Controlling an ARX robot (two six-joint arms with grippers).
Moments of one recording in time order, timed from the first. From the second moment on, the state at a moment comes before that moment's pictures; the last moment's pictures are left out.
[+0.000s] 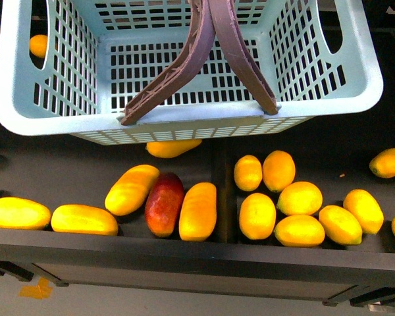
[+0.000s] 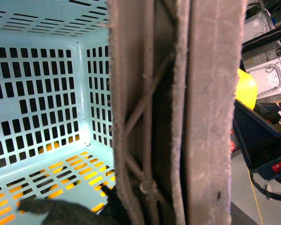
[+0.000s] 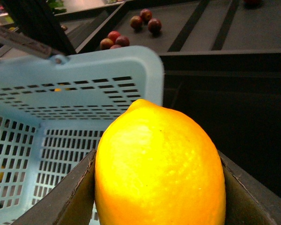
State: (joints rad) left arm -0.41 1.82 1.39 -0.05 0.45 -0.63; right arm 0.05 1.68 0.96 0.50 -0.36 0.14
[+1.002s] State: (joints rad) left arm -0.41 1.82 1.39 -0.05 0.45 -0.63; right arm 0.26 1.74 1.01 0.50 -0.13 0.19
